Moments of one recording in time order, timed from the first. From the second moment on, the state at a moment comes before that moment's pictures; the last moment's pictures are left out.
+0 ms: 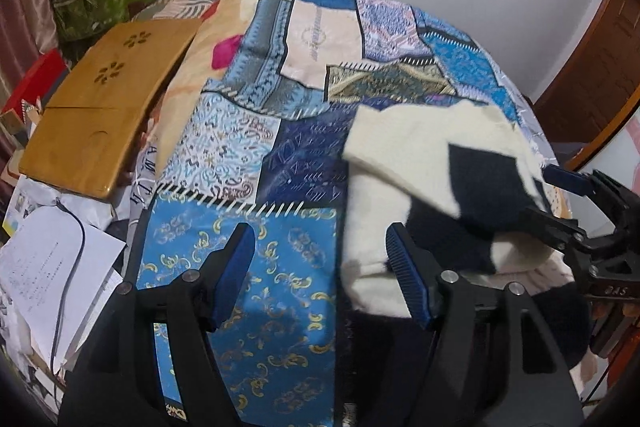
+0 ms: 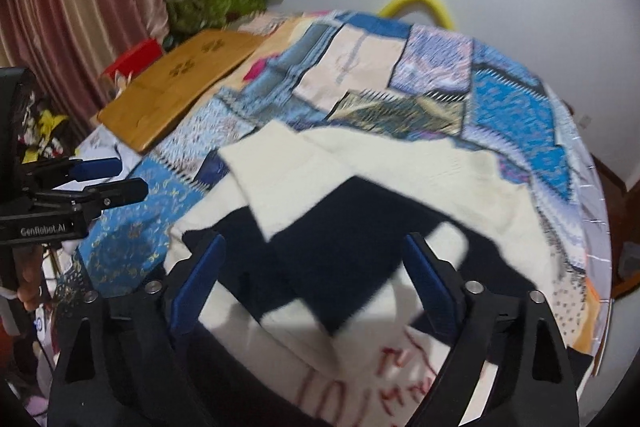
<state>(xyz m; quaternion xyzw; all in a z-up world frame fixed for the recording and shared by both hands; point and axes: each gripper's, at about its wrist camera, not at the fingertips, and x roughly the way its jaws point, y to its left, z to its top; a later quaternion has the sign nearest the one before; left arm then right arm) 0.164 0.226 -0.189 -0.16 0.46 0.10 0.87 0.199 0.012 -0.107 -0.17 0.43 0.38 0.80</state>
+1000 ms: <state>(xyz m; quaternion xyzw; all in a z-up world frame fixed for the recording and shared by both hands) 0.179 0.212 -0.224 -0.16 0.50 0.07 0.85 0.217 0.055 -0.152 -0.19 0.47 0.38 0.77</state>
